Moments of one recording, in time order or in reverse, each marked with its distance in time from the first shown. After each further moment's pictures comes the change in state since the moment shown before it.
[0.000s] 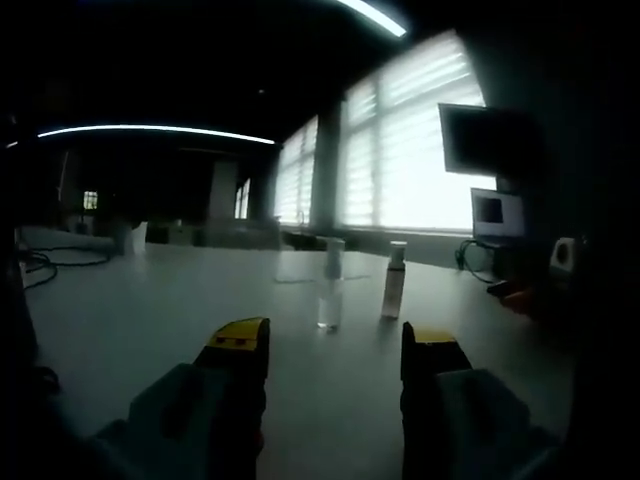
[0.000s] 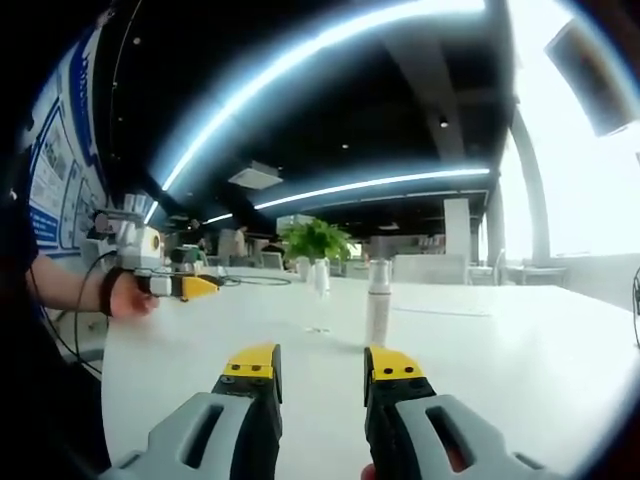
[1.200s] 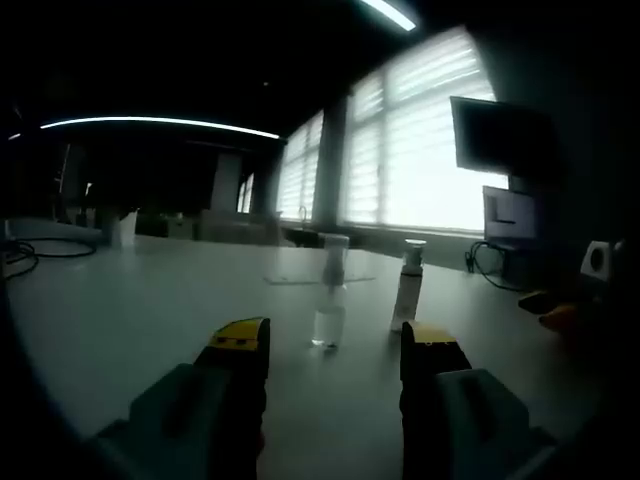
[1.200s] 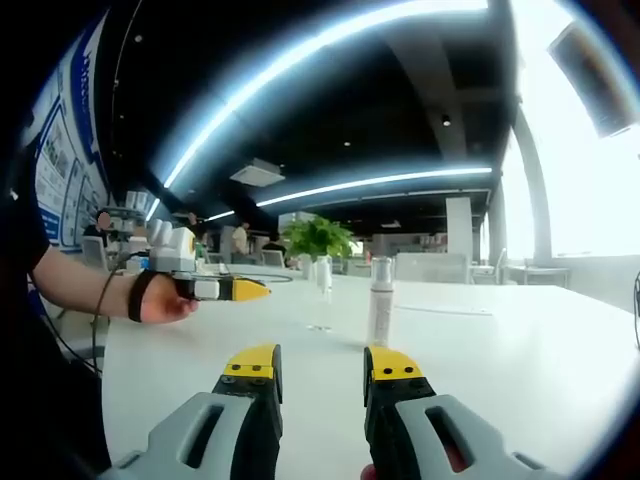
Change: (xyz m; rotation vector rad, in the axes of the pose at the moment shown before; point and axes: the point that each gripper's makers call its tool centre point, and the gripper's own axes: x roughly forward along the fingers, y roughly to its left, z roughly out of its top) left arm 0.066 -0.004 -0.011 -0.015 0.018 0.013; right arm 0.001 0.001 -0.003 -0.006 0.010 0.008
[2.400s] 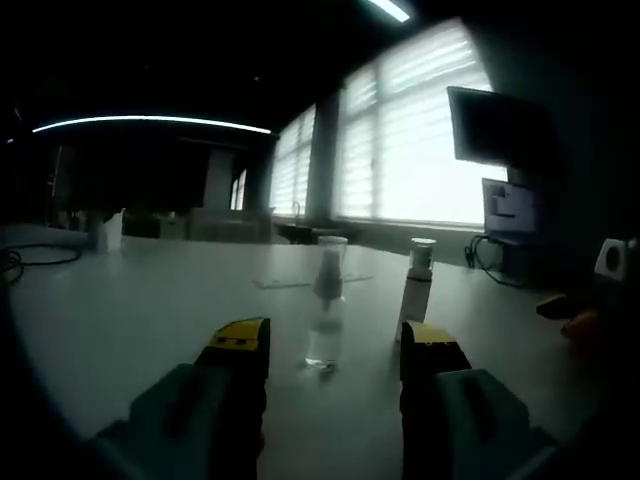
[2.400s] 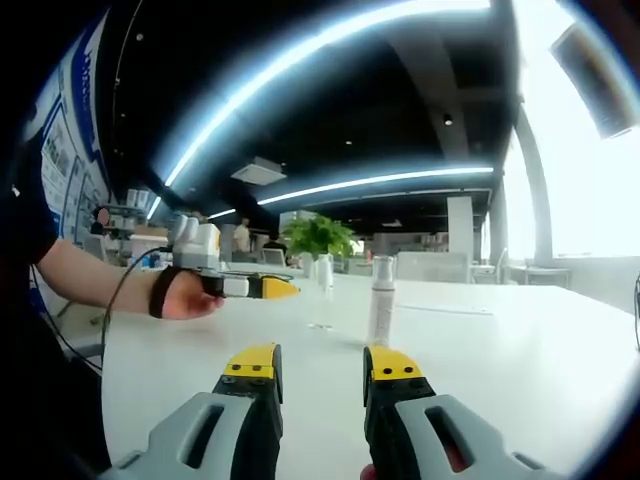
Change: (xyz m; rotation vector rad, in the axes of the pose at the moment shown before) left arm 0.043 -0.007 0.000 0.013 0.024 -0.038; right arm 0.000 0.001 -0.001 -0.005 0.006 0.004
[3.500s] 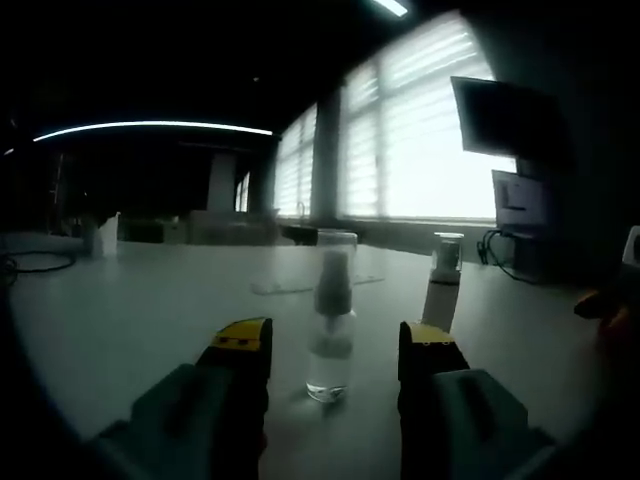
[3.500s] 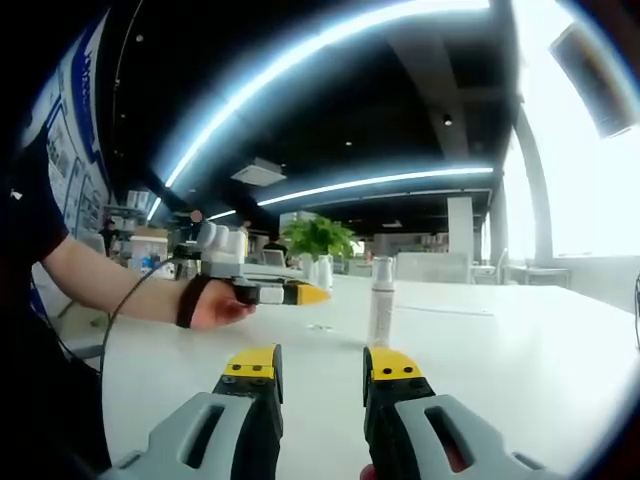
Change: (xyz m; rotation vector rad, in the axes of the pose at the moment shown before) left arm 0.047 0.000 -0.007 0.034 -0.002 0.021; right arm 0.000 0.003 0.001 0.003 -0.004 0.002
